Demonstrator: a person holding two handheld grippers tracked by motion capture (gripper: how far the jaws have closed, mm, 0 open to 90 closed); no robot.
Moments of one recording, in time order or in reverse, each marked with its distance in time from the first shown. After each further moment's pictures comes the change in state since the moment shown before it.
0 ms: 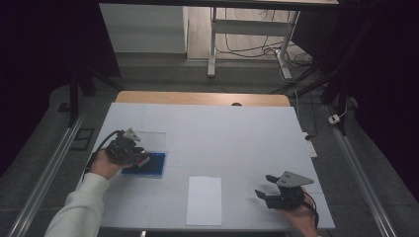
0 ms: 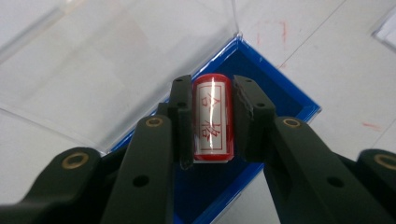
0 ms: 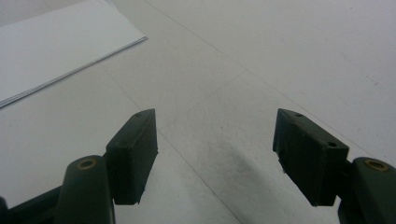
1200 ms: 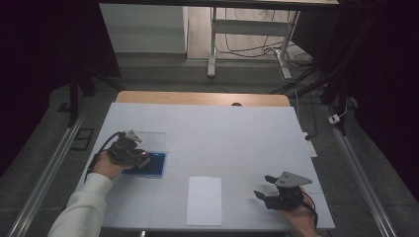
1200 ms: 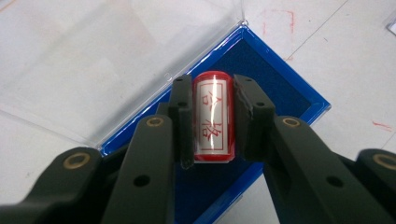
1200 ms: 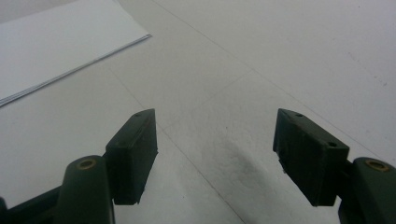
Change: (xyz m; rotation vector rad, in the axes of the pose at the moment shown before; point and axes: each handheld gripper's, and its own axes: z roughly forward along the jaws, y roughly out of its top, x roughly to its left) left arm 0.001 -0.002 0.008 0.014 -0.008 -0.030; right arm 0.002 0.001 0.002 0.011 0.003 -0.013
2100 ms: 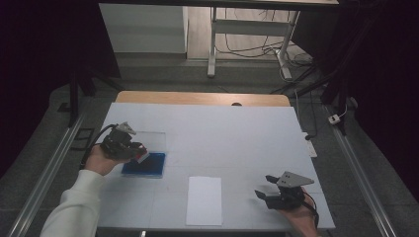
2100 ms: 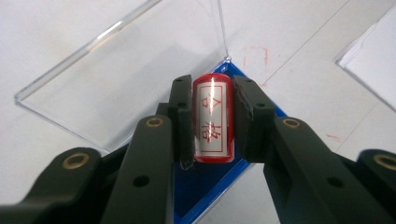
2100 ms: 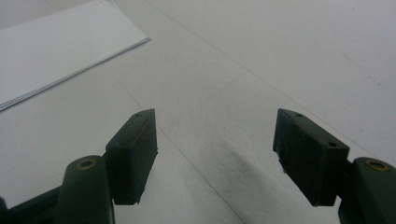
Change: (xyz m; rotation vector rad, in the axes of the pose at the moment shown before) left arm 0.002 0.012 -0.039 -0.071 -0.027 -0.016; right arm -0.001 0.000 -0.003 -0.010 -0.002 0.009
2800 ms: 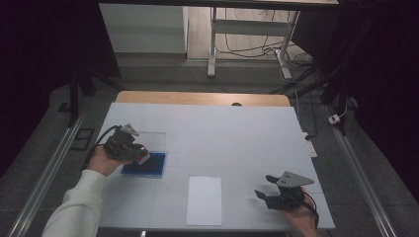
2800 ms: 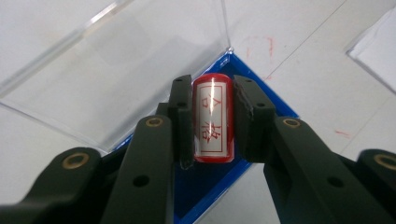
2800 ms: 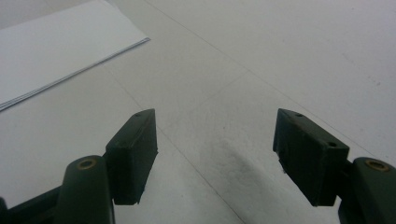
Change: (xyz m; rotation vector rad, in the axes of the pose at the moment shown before) left arm -0.002 0.000 0.014 0.051 0.007 0.006; right arm 0.000 0.000 0.000 -0.003 0.001 0.002
